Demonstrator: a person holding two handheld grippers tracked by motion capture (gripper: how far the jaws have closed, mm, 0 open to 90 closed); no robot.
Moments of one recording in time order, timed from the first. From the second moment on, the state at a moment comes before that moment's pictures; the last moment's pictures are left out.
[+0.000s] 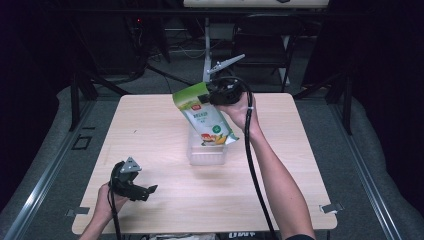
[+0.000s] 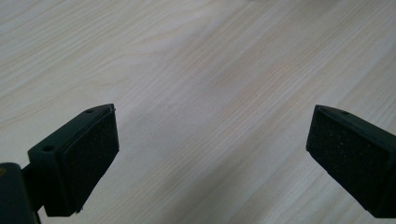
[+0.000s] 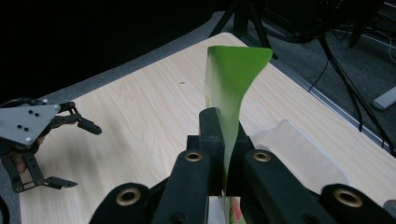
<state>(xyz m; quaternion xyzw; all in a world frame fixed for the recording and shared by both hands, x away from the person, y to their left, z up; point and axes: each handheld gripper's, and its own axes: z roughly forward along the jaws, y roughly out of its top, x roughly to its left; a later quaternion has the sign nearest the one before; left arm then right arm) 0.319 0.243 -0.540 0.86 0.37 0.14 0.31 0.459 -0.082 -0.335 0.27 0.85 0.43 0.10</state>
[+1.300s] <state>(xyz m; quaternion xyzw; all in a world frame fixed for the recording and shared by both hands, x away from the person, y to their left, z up) 0.319 0.243 -0.540 0.86 0.37 0.14 0.31 0.481 -0.069 -0.423 0.30 0.84 0.45 0.07</state>
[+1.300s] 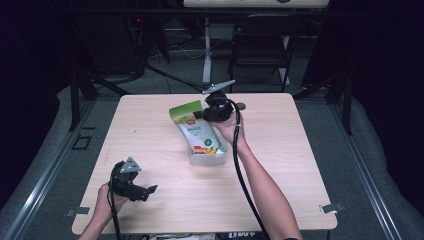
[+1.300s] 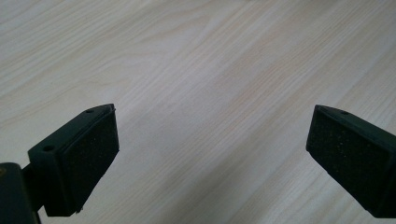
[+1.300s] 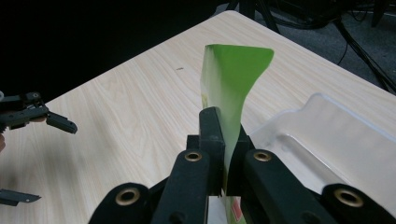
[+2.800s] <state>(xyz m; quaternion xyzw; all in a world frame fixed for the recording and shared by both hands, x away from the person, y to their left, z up) 0.318 0.243 -0.540 0.86 0.37 0.14 0.31 0.504 -0.070 -0.408 0.29 0.89 0.34 0.08</state>
